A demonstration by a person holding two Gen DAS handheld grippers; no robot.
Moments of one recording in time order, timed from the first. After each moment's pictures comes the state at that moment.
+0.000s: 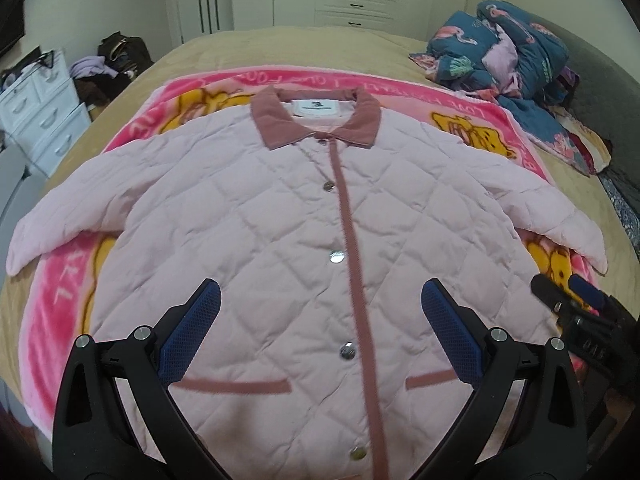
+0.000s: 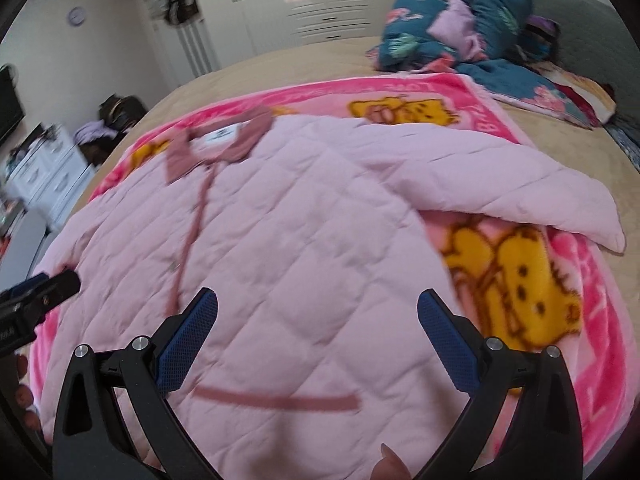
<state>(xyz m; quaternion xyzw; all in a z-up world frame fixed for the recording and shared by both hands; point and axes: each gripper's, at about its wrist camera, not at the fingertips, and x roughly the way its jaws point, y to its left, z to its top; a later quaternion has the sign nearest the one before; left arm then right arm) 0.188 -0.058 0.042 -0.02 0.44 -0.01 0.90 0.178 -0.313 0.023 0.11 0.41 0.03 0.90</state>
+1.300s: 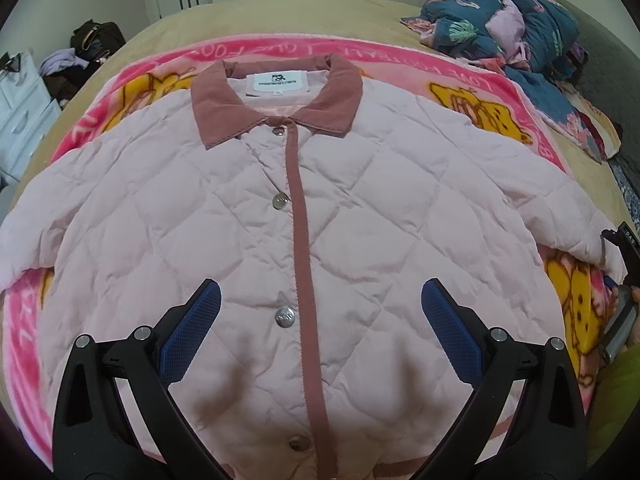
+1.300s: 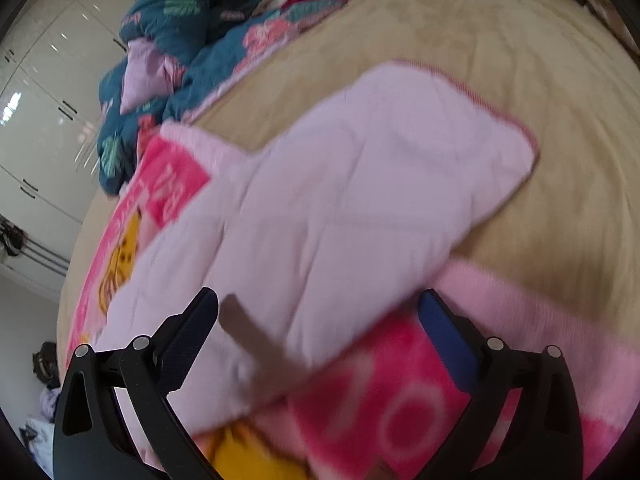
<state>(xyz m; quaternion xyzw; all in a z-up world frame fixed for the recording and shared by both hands) 0.281 -0.096 -0.001 -0.01 0.50 -0.02 0.87 0.244 -0.616 -0.078 0.40 0.34 -0.27 0.81</state>
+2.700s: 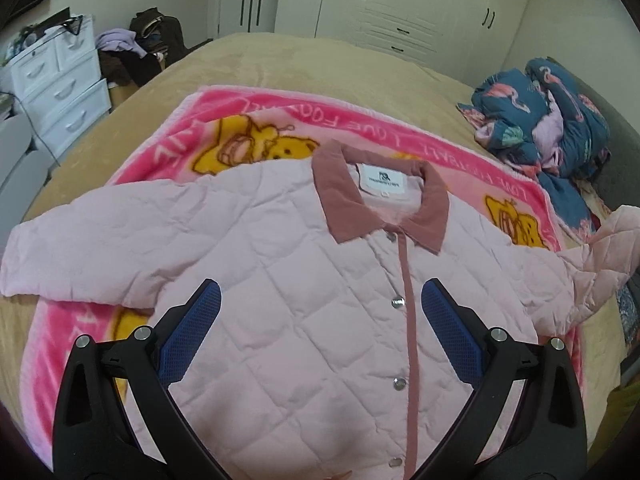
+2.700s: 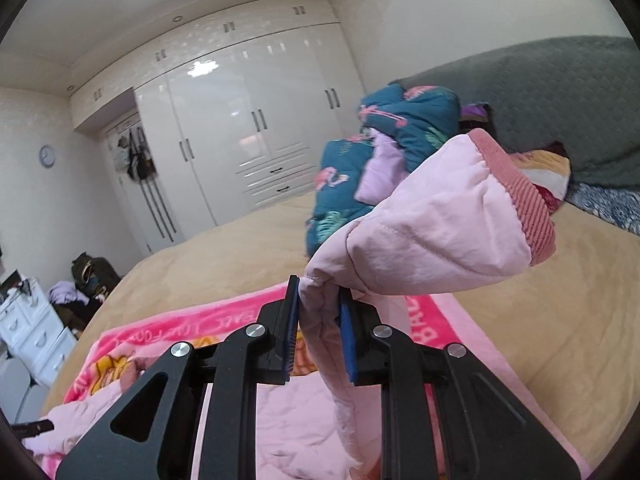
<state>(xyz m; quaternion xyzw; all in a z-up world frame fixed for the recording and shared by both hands) 0.292 0.050 0.080 -0.10 0.42 0.03 0.90 0.286 -0.454 0.149 0.15 0.15 -0.05 0.97</state>
